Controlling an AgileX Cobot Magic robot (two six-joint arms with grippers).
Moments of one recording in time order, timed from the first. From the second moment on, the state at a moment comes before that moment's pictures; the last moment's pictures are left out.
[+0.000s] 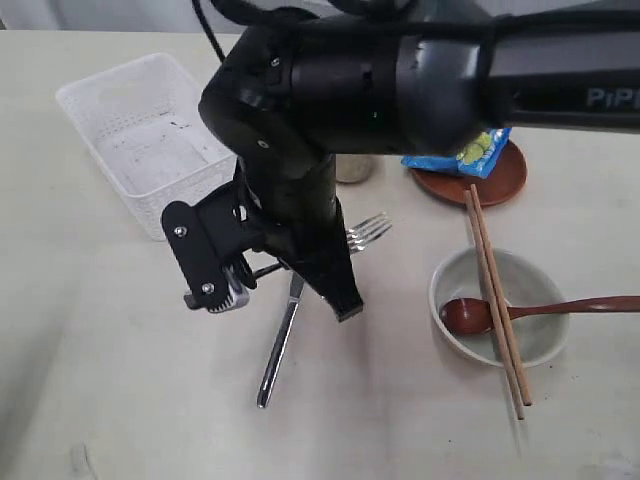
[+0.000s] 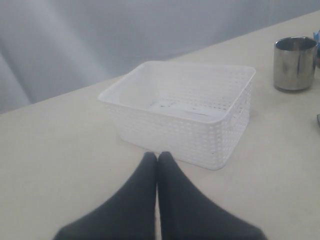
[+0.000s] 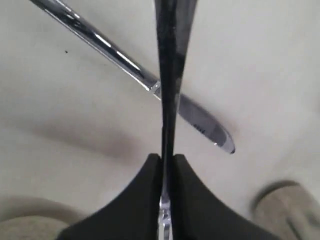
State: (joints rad) left arm -0.26 0.00 0.00 -0.03 0.32 0.23; right arm 1.02 1.88 -1.34 -0.26 1.02 -0.94
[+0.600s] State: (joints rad) left arm -0.26 0.00 0.00 -0.03 0.32 0.23; right arm 1.05 1.81 -0.93 -0.57 0.54 -1.42
